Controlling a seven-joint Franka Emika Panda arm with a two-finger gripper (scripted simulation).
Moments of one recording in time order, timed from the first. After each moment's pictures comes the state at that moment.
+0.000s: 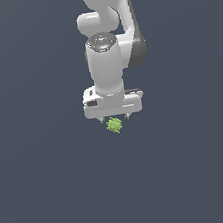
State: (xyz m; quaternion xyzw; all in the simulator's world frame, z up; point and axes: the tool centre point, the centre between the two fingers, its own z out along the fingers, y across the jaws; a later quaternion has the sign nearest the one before) arm 0.010 0.009 0.192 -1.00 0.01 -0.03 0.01
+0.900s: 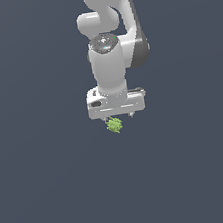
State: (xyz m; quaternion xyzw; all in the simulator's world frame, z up) arm 0.007 0.022 0.188 -1.00 -0.01 -0.03 0.03
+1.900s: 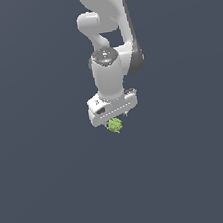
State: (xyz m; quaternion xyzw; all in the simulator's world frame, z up) arm -0.017 0.012 0.146 -0.98 -0.20 -0.02 0.01
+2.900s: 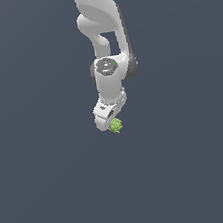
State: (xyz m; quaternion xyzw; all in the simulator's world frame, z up) arm -0.055 0.006 0.097 -0.90 -0.44 0.00 0.00
